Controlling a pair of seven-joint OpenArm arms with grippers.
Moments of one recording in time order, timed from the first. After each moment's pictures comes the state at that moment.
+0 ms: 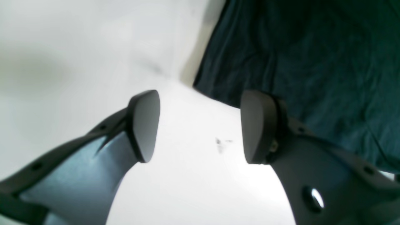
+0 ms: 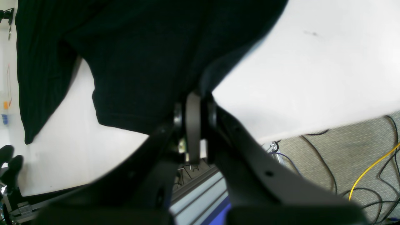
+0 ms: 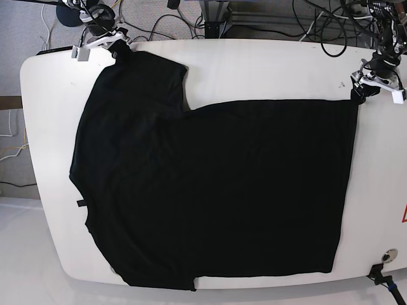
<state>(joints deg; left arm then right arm) 25.4 -21.6 -32.6 88.3 -51.7 -14.3 37.8 -41.7 8.2 19.7 97.9 54.4 16.4 -29.5</state>
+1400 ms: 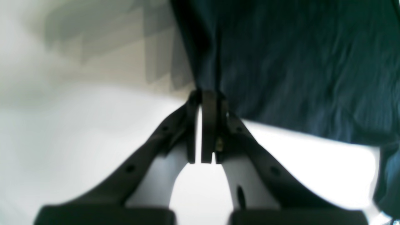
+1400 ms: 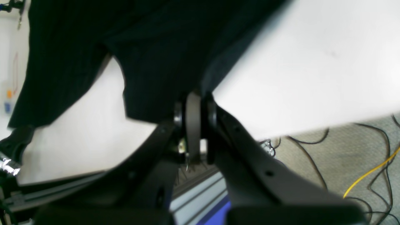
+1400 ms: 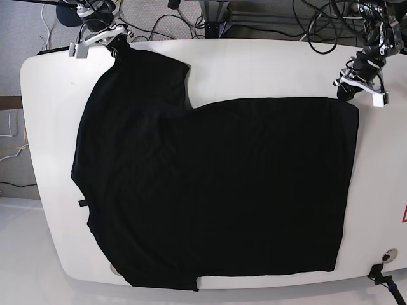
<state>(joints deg) 28.8 -21.7 -25.2 91.6 -51.8 -14.5 36.3 -48.7 8.2 19.7 108.7 53.9 15.5 -29.8</state>
